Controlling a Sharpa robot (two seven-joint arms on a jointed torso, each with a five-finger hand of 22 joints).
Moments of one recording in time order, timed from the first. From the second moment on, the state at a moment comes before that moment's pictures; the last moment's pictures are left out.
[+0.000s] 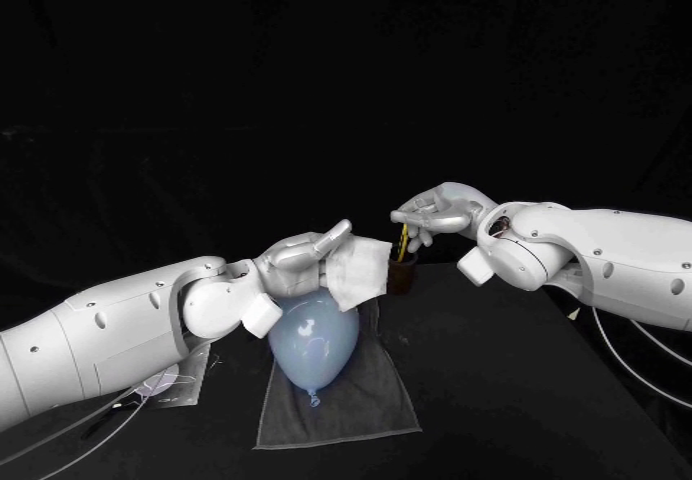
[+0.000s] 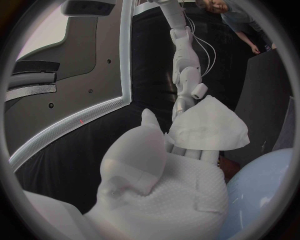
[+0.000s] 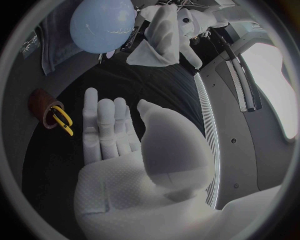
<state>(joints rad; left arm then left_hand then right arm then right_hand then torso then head) 1.20 -0.67 -0.05 1.37 0.04 0.41 0.18 1.37 0.29 -0.39 0.23 0.05 0.56 0.17 0.22 0.16 0.85 0.19 0.06 0.06 0.85 0.19 0.10 0.14 0.18 0.94 0.28 0.08 0.07 1.39 -0.87 -0.16 1.51 -0.50 -0.30 0.00 1.31 -0.07 0.31 0.26 0.11 0.82 0.18 0.34 0.49 0.95 0.10 0.84 0.65 0.99 0.04 1.18 0.59 0.18 1.00 0.16 0.38 0.55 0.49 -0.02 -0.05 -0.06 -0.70</state>
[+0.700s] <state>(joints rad) 1.20 -0.69 -0.05 1.38 0.12 0.26 0.27 1.39 0.29 -0.37 0.24 0.05 0.55 0.17 0.22 0.16 0.85 0.21 0.06 0.06 0.84 0.19 0.08 0.13 0.18 0.81 0.29 0.06 0.06 1.26 -0.95 -0.16 1.65 -0.39 -0.35 0.19 1.34 -0.08 0.29 0.25 0.12 0.84 0.17 0.35 0.45 1.00 0.09 0.97 0.71 1.17 0.03 1.35 0.87 0.18 1.07 0.14 0.39 0.54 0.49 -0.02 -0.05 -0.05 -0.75</state>
